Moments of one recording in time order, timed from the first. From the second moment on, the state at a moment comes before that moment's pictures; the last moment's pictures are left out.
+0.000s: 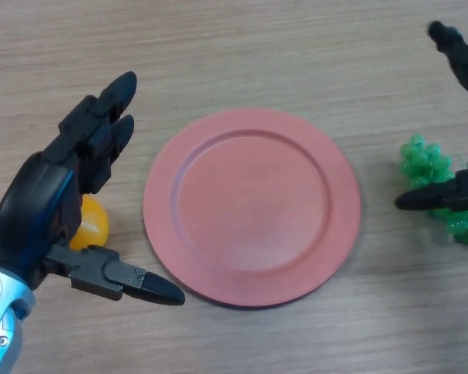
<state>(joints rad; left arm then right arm) 0.00 0.26 0.13 -0.67 -0.08 0.46 -0.34 -0.26 -0.40 -0.15 -0.07 -0.22 0.02 0.22</state>
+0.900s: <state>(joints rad) -0.01 0.26 0.12 -0.66 -0.04 0.46 -0.35 -0.35 -0.46 -0.08 0.59 -0.51 -0.41 -0.04</state>
